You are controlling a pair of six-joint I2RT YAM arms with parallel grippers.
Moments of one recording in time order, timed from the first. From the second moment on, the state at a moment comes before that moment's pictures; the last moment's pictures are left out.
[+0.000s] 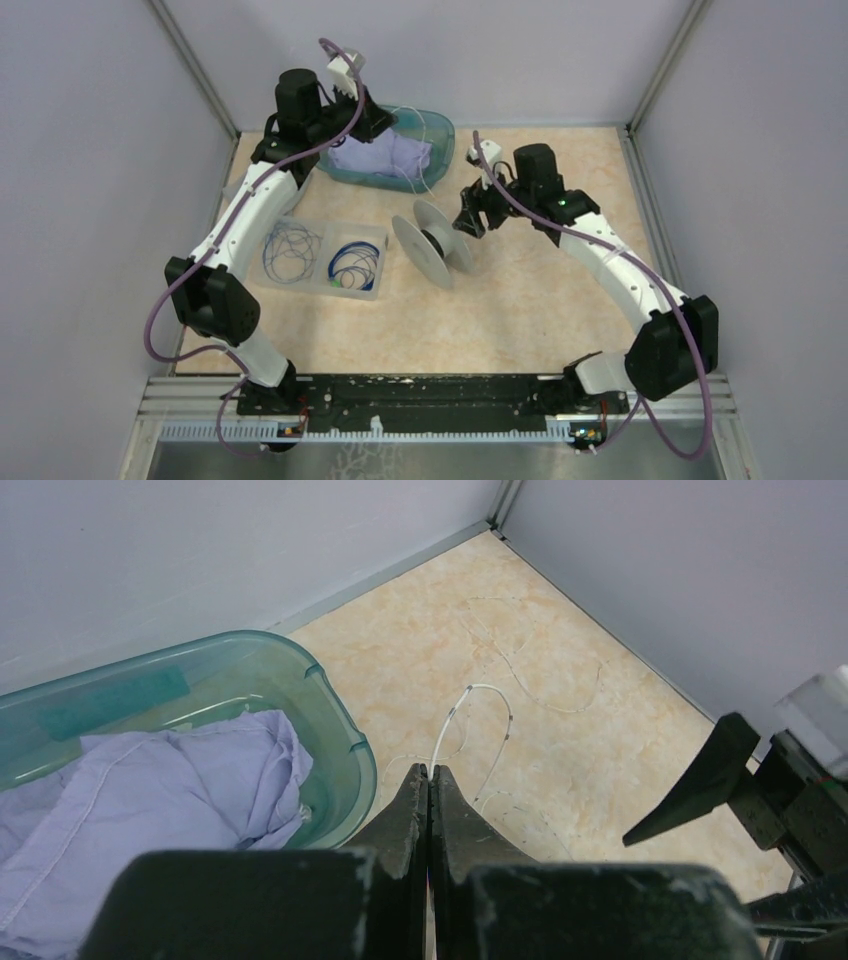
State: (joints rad) left arm -0.32 1.67 1.68 -0.17 0.53 -0.17; right arm 0.42 1.35 1.19 -0.42 -0.51 -0.15
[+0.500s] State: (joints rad) left arm -0.32 1.67 1.68 -0.16 0.53 -0.17; right arm 0.59 1.38 1.14 -0.40 -0.37 -0.13
